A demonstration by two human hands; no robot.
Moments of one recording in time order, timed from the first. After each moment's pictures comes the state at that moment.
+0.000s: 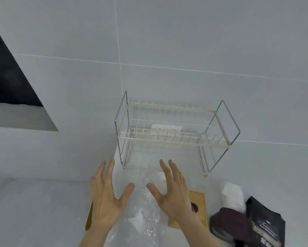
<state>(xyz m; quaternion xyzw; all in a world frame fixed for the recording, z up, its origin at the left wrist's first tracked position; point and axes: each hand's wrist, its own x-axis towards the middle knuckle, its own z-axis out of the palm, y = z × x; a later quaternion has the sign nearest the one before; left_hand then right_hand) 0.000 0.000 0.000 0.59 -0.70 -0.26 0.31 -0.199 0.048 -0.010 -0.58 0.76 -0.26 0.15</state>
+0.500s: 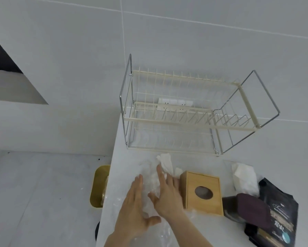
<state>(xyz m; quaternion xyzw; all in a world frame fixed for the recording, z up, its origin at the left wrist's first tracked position) -0.011 0.021 -0.117 0.53 -0.74 -0.41 0.05 -0.150 0.036 -0.103 -0.50 0.80 -0.08 0.32</state>
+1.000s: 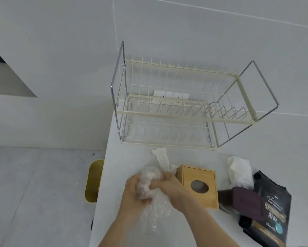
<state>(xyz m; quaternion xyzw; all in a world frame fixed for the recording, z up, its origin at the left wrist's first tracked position) -0.043 0.007 -0.095 0.62 -0.47 -0.61 0.17 -0.176 0.020 -0.067 -0.20 0.69 -0.30 0.63</state>
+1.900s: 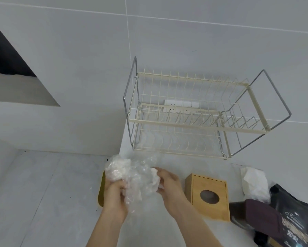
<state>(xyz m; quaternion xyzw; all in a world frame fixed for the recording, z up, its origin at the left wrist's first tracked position) 0.002 -0.022 -0.037 0.61 -0.10 -0.67 0.41 -0.147 0.003 -0.055 -0.09 0.65 -0.45 0.60</state>
